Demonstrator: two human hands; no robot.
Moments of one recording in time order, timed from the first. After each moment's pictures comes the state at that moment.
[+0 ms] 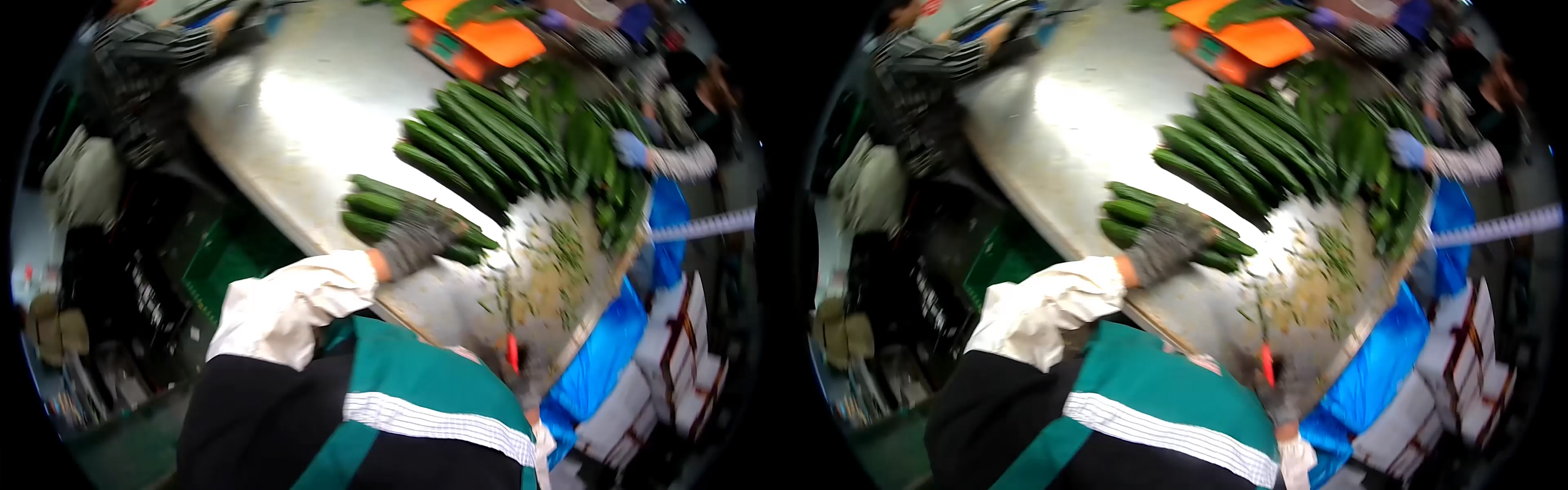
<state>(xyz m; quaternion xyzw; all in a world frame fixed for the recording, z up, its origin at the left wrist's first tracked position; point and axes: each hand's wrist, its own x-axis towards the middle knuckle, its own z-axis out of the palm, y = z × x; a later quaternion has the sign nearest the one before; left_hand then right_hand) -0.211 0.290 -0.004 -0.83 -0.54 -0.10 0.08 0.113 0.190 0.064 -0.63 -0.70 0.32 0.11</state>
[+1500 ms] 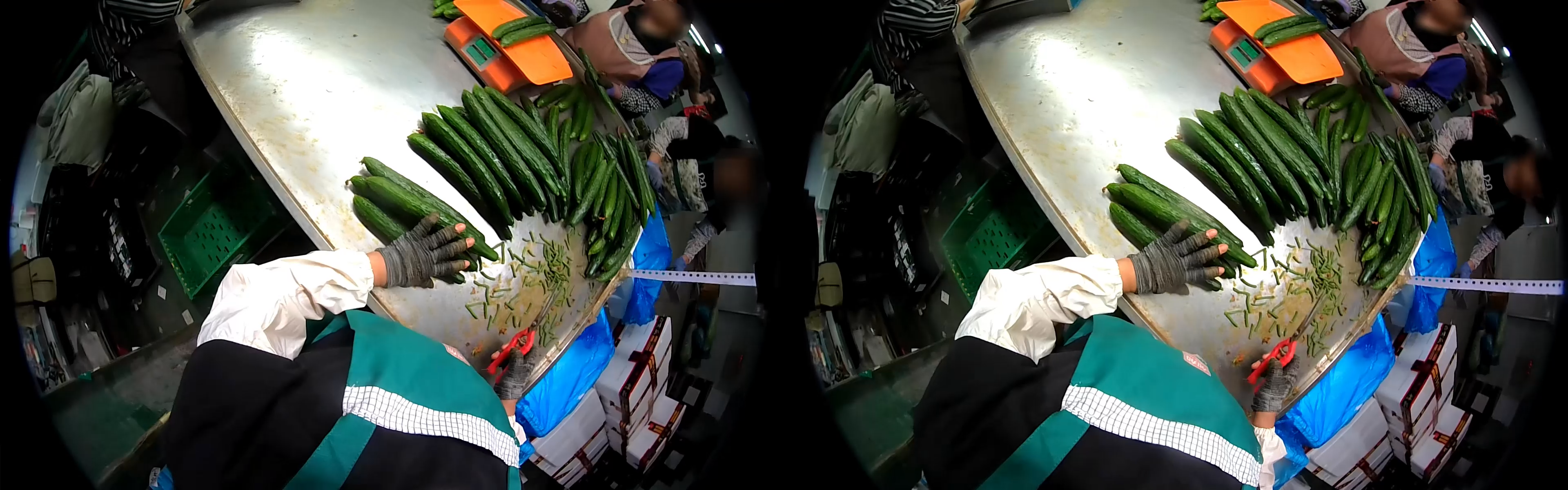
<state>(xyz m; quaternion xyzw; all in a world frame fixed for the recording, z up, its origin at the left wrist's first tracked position) -0.212 0.267 0.014 -0.89 -0.44 -0.15 0.00 0.121 0.224 0.032 -0.59 -0.39 0.57 0.42</state>
